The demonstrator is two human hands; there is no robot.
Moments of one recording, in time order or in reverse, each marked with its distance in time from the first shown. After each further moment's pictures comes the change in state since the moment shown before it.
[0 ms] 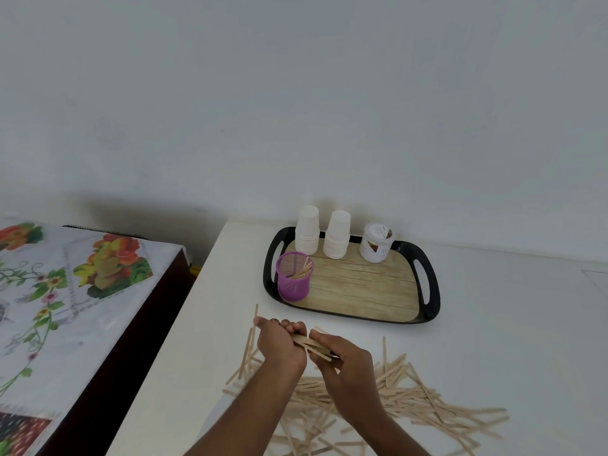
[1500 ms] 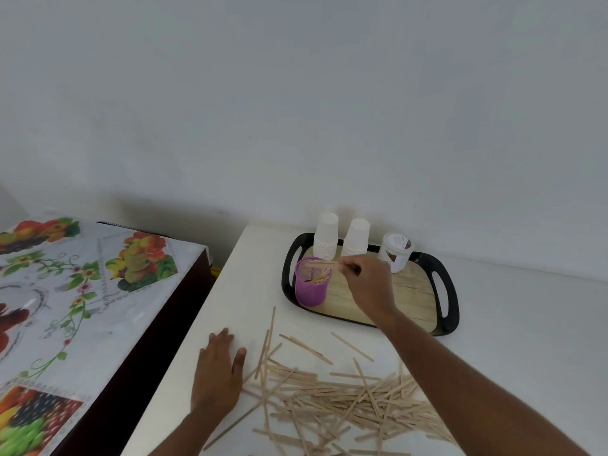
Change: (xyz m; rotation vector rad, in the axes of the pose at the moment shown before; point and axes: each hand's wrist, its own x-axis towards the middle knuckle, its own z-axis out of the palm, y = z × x) left_hand 0.096 0.101 -0.165 1.847 -0.041 1.020; right_hand 0.151 -0.028 -0.016 -0.304 0.078 -0.066
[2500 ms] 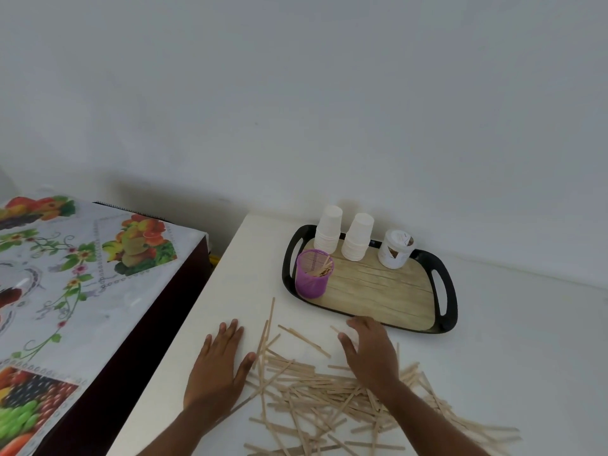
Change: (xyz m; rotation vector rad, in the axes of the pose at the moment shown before) left_hand -0.014 -0.004 -0.006 0.189 -0.135 0.195; right_hand -0.111 0.094 0.039 -0.409 -0.259 0.097
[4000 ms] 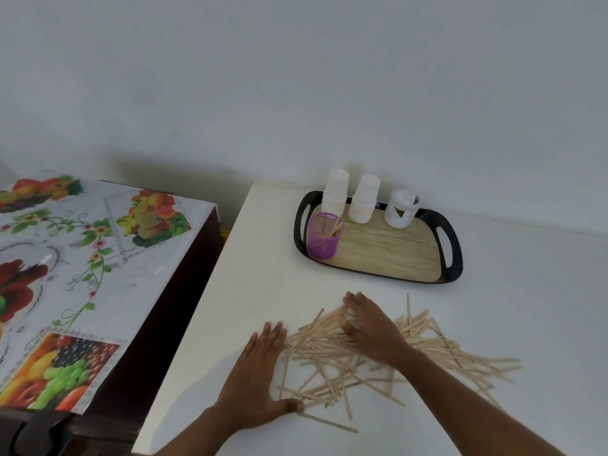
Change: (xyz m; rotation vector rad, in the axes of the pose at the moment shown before) left_hand -0.082 0.024 -0.016 -0.030 -0.236 0.350; right_hand -0.046 -0.008 0.008 0.011 -0.383 -0.152
